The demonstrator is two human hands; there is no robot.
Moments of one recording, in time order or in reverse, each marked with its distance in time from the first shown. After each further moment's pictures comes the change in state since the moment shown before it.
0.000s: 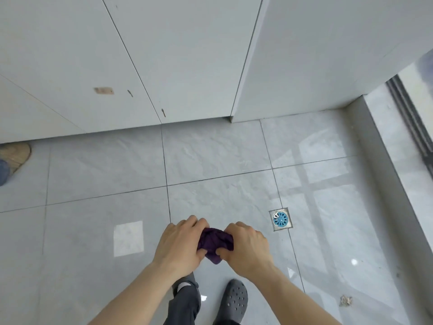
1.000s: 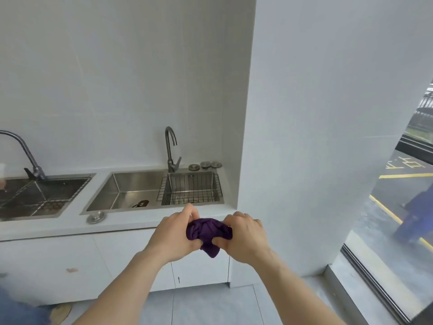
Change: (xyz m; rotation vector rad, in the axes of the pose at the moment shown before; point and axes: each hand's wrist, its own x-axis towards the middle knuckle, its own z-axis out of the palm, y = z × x) left_hand -0.209 0.228 -0.504 -0.198 0.651 0.058; right_hand -0.216 -0.190 -0.509 -0.087 0.624 -0.376
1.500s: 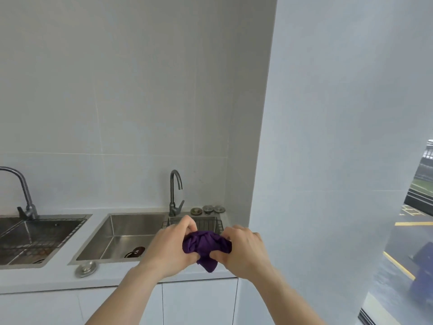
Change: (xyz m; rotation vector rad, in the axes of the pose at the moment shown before) left_hand 0.071 -0.015 -0.083 0.006 0.163 0.111; right_hand 0.093 -0.051 -0.046 0.001 0.115 -0.077
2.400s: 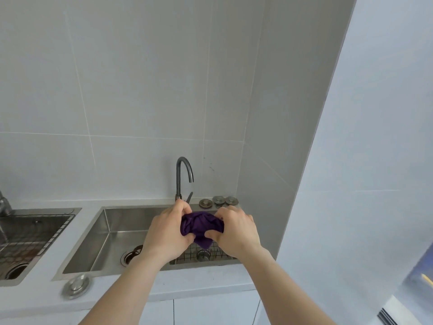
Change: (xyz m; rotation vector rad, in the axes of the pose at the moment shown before) left_hand 0.176 -0.171 0.009 0.001 0.069 -0.069; right_hand 0.218 -0.027 0.129 -0.029 0.006 0.044
